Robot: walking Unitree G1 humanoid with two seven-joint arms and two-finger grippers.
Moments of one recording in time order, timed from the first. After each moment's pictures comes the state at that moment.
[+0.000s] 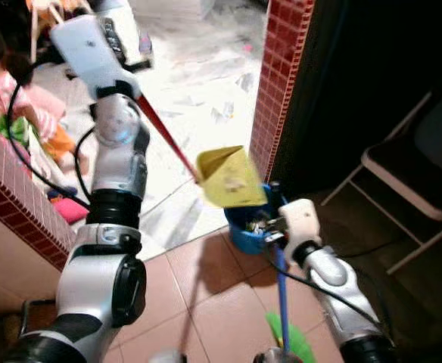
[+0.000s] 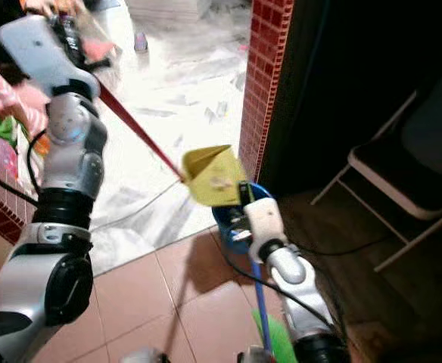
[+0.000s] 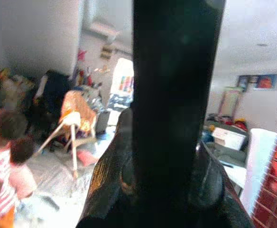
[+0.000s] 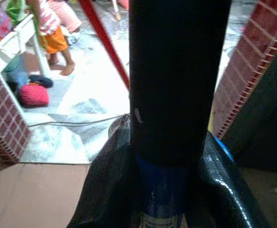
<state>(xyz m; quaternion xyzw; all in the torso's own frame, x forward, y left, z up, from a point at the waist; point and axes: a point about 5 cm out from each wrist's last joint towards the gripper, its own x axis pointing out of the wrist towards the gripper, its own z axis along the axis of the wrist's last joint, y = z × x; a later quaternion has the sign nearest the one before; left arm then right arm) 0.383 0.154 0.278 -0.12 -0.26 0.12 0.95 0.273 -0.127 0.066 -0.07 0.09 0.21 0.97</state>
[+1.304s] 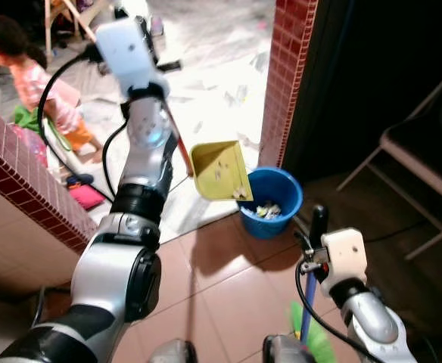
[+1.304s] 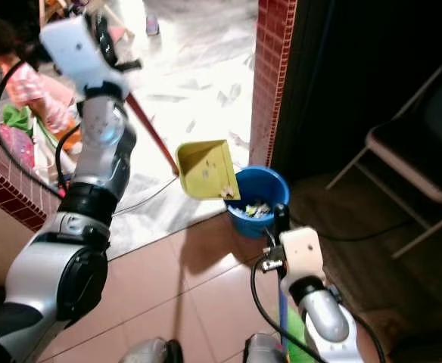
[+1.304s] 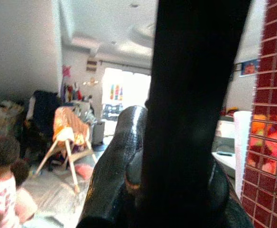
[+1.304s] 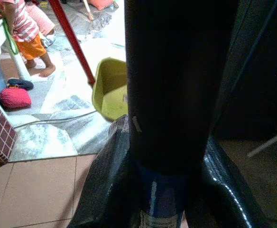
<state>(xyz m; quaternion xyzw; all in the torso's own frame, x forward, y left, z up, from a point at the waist) 0.387 0.101 0.286 -0.07 -0.31 0.07 0.95 0.200 -0.164 0.087 -0.07 0.07 0.10 0.99</state>
